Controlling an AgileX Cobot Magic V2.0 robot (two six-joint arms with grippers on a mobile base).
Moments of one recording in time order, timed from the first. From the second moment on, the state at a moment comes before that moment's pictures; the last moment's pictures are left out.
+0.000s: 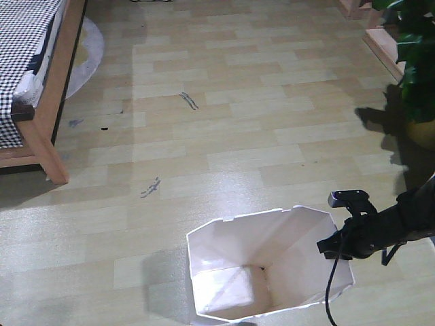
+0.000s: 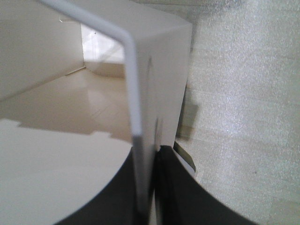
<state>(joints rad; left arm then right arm) 0.00 -0.01 0.03 -0.01 0.19 -0.02 -0.16 2.26 -0.75 1.38 0.41 -1.76</state>
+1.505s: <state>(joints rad) 0.00 -0.01 0.03 -0.01 0.19 -0.02 -0.16 2.26 -0.75 1.38 0.40 -1.76</state>
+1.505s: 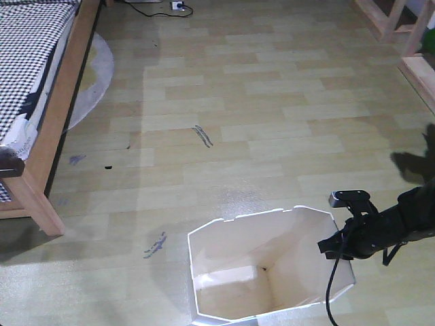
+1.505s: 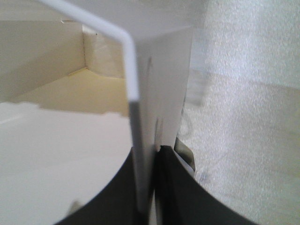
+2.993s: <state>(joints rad) 0.00 -0.01 0.03 -0.01 0.19 -0.02 -0.16 2.26 -0.75 1.38 0.41 -1.76</state>
